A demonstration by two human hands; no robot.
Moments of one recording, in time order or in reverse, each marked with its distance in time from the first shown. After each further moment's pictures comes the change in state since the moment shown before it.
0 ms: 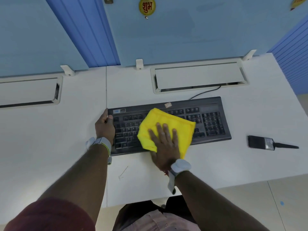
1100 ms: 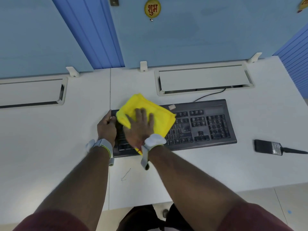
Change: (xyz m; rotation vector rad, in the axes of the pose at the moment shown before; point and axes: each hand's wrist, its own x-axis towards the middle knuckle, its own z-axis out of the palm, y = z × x) left_hand 0.012 -0.009 -0.009 -0.090 -0.033 0.004; right_hand 0.101 -0.089 -0.013 0.184 -0.073 0.035
